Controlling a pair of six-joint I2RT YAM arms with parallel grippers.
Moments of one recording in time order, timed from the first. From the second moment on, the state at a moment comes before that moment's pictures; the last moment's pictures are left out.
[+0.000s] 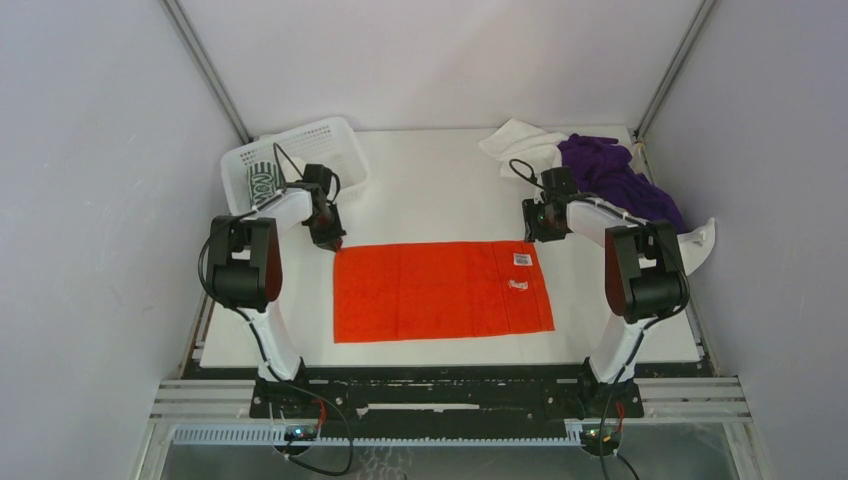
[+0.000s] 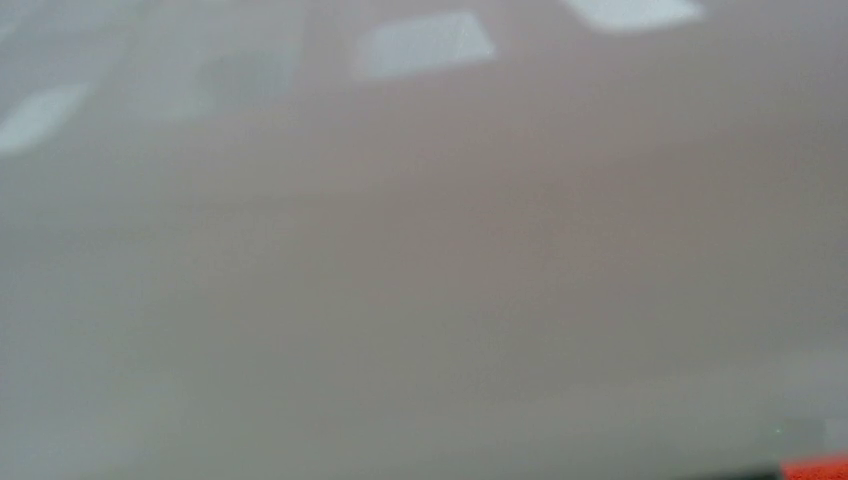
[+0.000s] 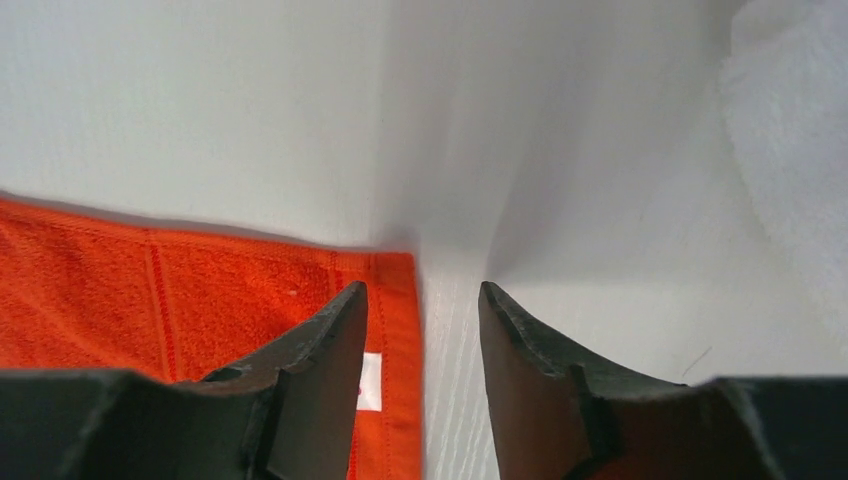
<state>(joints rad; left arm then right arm) -0.09 1.91 1.29 -0.66 -0.03 -0.38 0.15 1.79 1.10 -0.40 -0.07 0.08</state>
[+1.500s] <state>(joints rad) -0.09 1.90 1.28 -0.63 0.04 -0.35 0.18 1.96 1.35 -0.64 -0.02 -0.08</state>
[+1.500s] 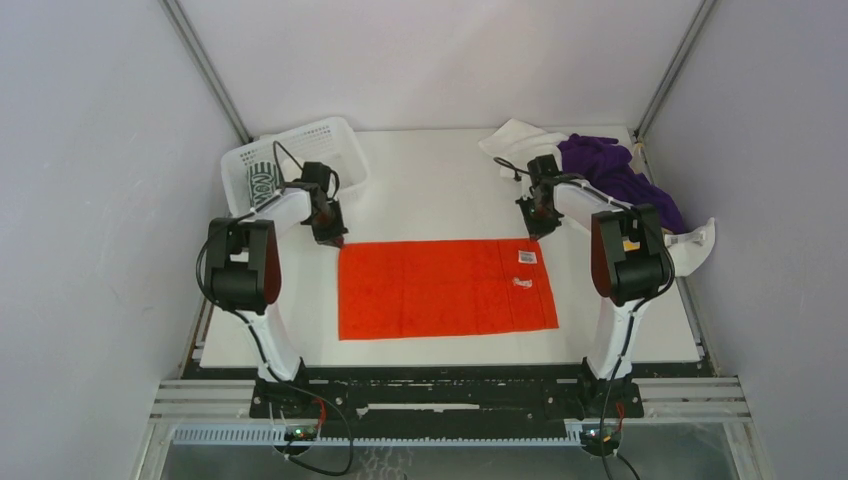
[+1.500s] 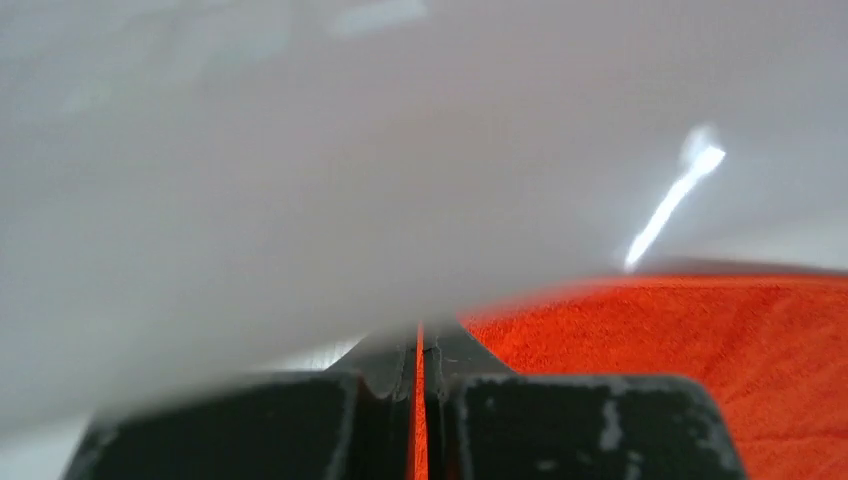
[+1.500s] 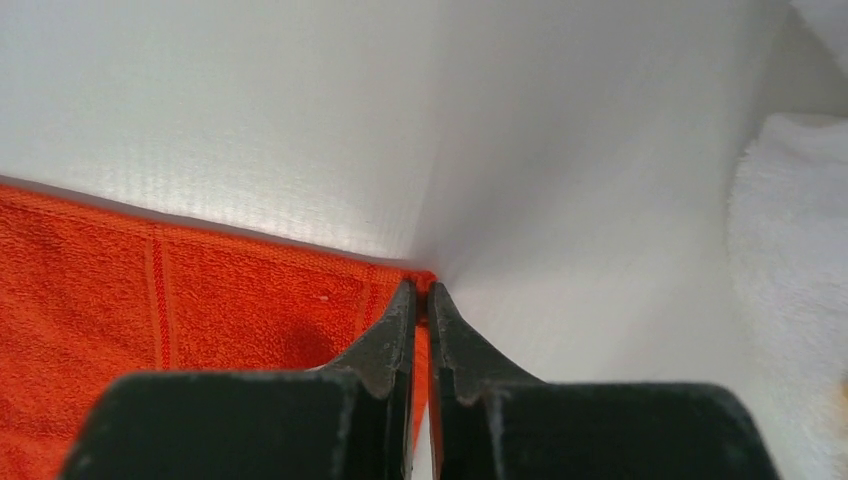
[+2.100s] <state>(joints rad) -0.09 1.76 1.33 -0.58 0.06 -0.32 0.16 1.83 1.35 -0.57 0.02 -0.12</state>
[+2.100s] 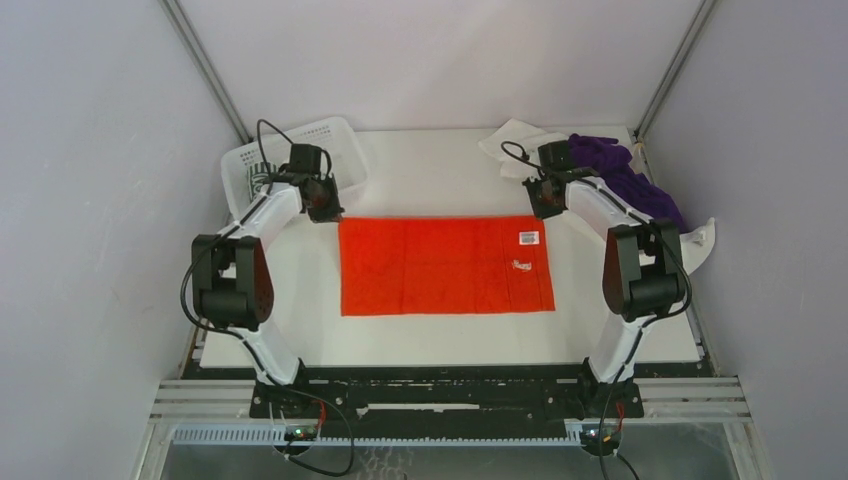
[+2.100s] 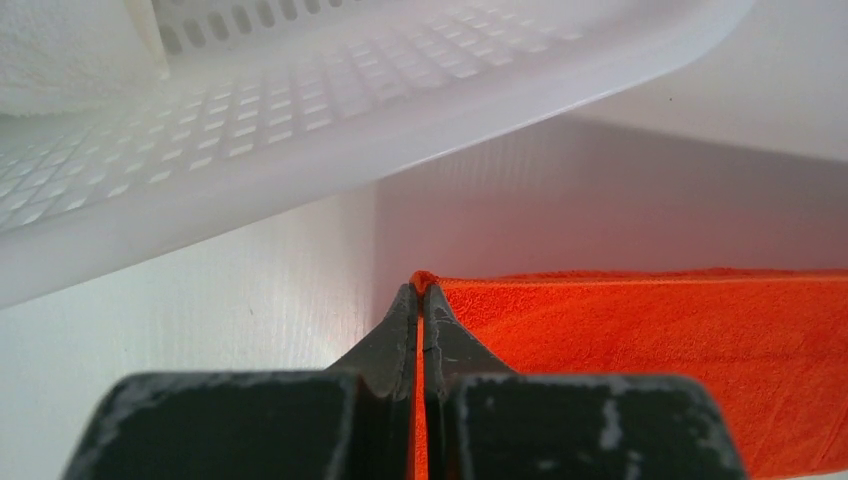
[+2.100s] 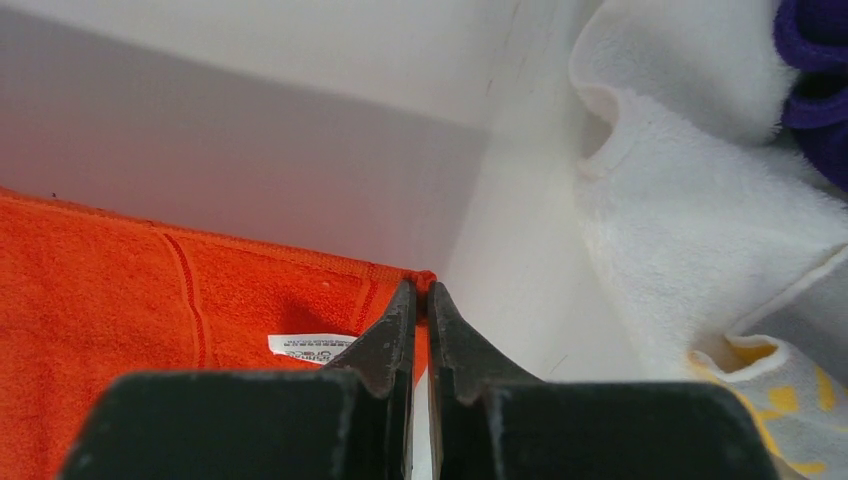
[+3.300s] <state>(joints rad) -0.11 1.28 0.86 -0.57 0.06 -0.46 0.28 1.28 0.87 -0.53 0.21 0.15</state>
